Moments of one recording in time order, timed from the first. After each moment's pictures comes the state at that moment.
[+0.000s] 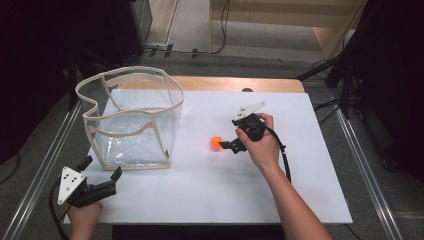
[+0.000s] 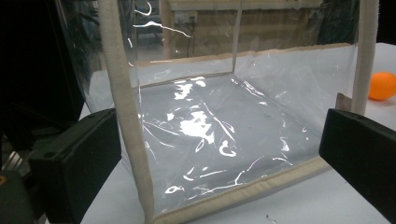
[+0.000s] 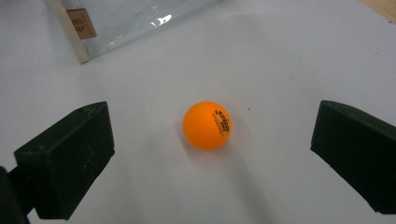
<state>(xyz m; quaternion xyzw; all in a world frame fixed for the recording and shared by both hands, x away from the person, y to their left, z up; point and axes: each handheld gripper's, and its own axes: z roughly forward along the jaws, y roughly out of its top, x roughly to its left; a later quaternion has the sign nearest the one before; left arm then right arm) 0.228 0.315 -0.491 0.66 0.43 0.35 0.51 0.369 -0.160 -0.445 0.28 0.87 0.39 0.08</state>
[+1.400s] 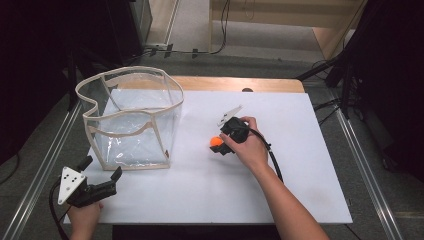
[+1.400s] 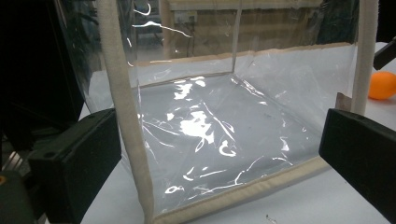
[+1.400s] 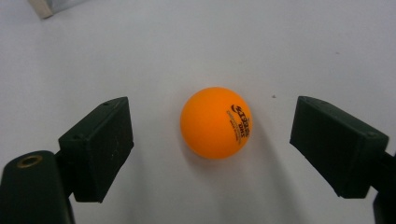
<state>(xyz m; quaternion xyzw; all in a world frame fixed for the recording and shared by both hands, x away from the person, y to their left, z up) 0.228 0.315 -0.491 0.66 0.43 0.35 0.51 0.387 -0.124 -0.476 0.27 0.91 0.31 0.05</state>
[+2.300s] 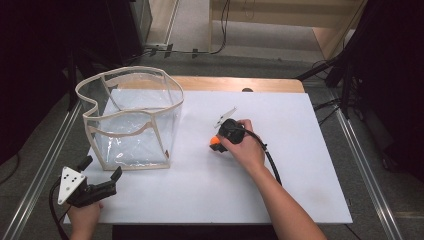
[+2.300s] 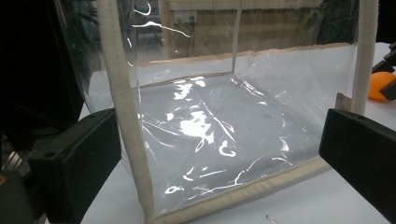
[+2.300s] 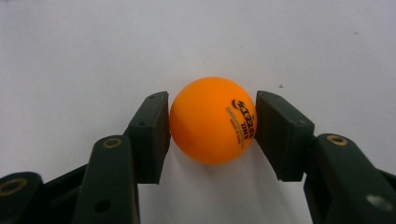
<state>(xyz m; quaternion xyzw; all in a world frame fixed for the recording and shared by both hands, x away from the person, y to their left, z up) 0.228 0.315 -0.491 0.66 0.43 0.35 0.51 0.393 -0.115 -0.490 0.28 0.92 0.28 0.05</state>
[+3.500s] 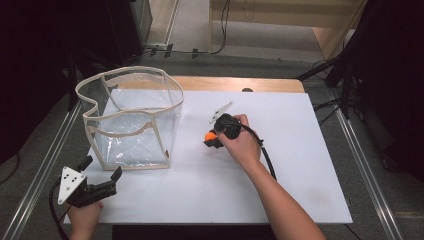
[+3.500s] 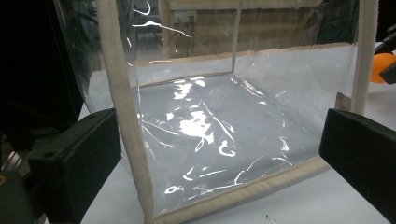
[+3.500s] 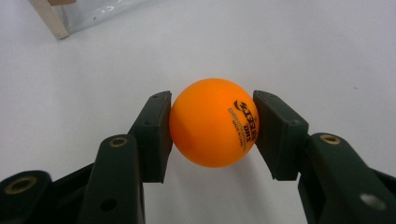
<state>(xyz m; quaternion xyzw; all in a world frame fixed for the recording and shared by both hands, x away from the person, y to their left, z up) 0.228 0.315 -0.491 0.66 0.43 0.35 0.51 0.396 -0.103 -0.467 0.25 0.92 0.31 0.04</state>
